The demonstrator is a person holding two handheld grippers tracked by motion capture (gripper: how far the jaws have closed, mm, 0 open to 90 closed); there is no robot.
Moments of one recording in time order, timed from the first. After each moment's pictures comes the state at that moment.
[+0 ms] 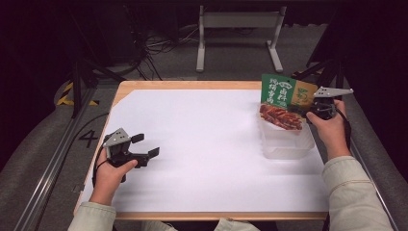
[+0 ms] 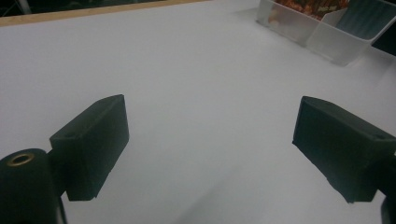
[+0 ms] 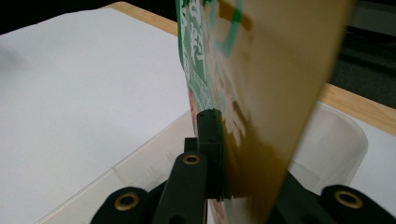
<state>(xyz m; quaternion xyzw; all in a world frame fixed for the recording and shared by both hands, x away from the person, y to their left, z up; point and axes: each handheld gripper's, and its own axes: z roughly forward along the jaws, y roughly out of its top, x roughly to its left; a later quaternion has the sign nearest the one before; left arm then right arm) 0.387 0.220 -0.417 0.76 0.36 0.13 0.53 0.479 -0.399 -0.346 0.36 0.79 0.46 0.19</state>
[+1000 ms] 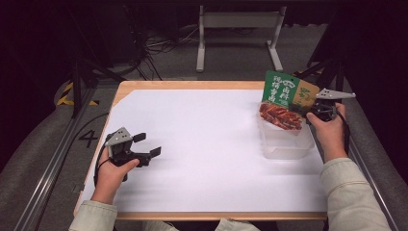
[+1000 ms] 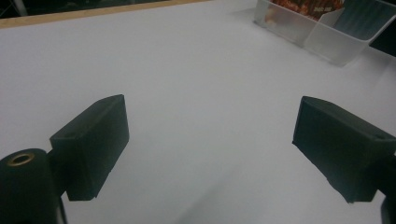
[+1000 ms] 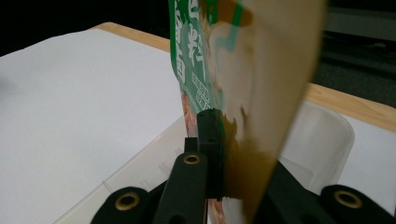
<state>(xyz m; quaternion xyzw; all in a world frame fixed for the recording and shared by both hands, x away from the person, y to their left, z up) 0.389 0.215 -0.416 0.76 0.35 0.13 0.53 0.477 -0.402 -0.356 0.39 0.76 0.48 0.21</state>
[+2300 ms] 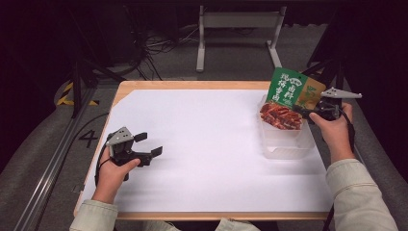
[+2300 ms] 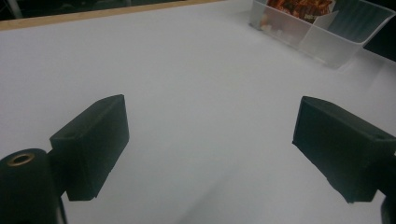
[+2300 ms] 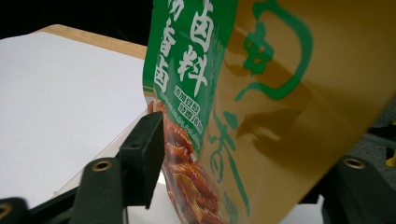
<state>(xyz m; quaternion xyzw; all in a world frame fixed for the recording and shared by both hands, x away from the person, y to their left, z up) 0.390 0.213 -0.414 0.77 0.34 0.13 0.53 0.472 -0.411 -0.347 0.44 0.73 0.45 0.26</state>
